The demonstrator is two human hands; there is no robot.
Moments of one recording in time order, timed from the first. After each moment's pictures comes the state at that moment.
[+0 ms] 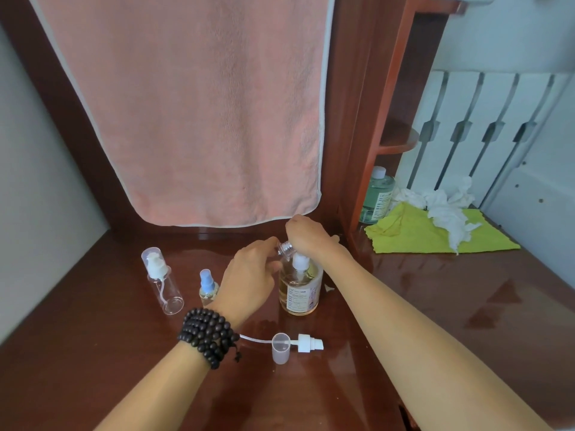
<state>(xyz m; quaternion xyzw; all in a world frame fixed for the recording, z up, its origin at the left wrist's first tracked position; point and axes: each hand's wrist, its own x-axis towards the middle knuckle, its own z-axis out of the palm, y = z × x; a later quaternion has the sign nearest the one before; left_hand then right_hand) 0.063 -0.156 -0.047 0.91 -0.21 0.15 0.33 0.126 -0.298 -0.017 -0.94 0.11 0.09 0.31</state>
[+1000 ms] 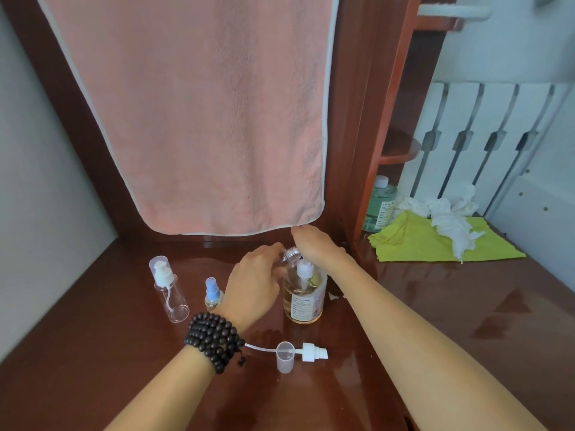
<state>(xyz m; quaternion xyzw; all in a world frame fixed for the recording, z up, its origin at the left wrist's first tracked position) 0.063 -0.157 -0.041 0.92 -0.20 0.15 0.31 0.132 -0.302 -0.021 -0.91 0.13 0.10 0.38</state>
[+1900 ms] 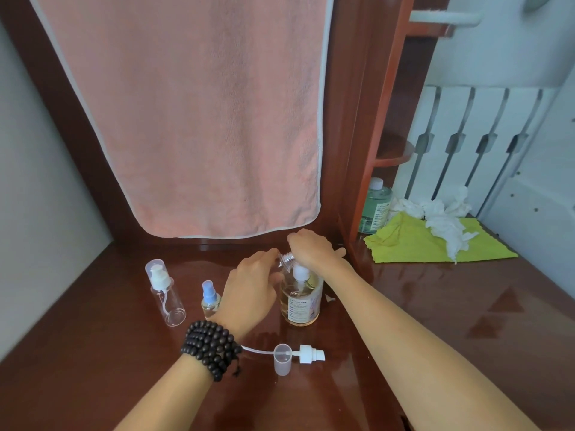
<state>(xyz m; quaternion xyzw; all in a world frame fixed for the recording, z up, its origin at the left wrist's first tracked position) 0.060 -0.157 -0.056 0.92 -0.20 0.14 0.29 0.126 -0.301 -0.031 -0.93 0.16 0.09 0.32</state>
